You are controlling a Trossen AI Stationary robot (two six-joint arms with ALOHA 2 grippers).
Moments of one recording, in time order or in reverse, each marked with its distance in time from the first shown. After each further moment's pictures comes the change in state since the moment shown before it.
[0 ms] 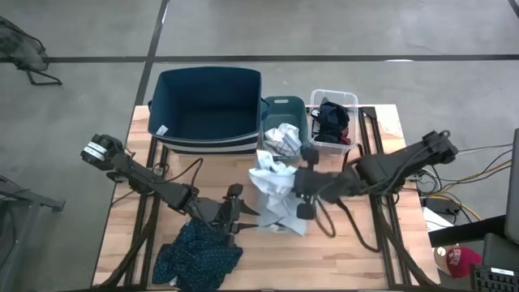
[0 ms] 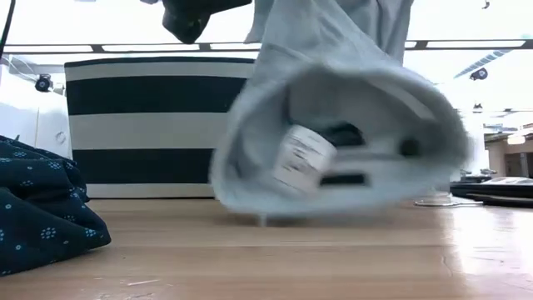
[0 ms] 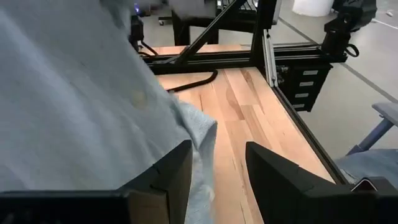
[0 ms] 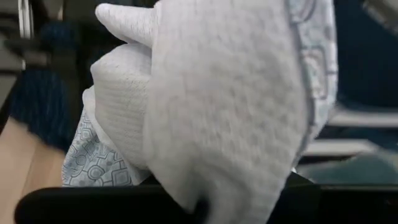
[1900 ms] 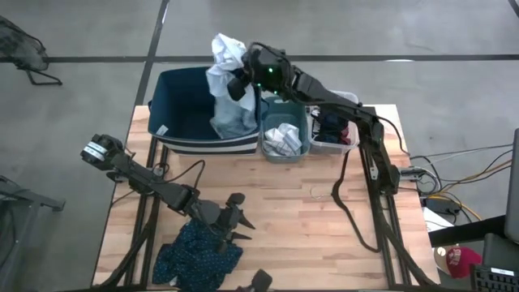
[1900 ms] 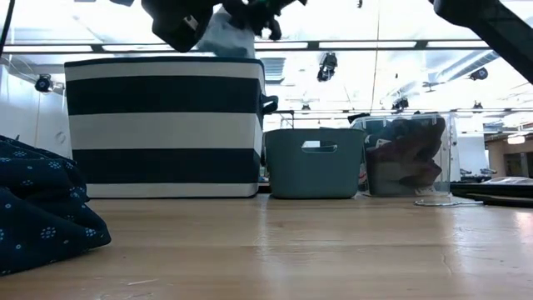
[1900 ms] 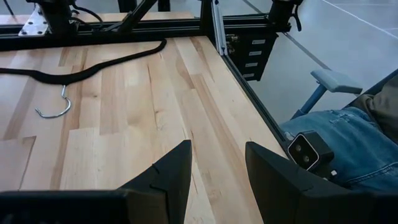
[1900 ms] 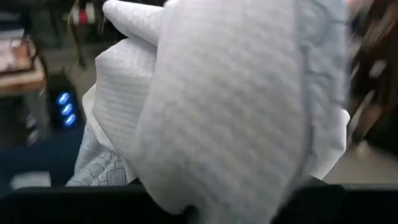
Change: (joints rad) left arm -0.008 0.000 -0.003 -0.085 0.212 -0.038; right arm -0.751 0.667 0.860 0.282 -0.262 -0.102
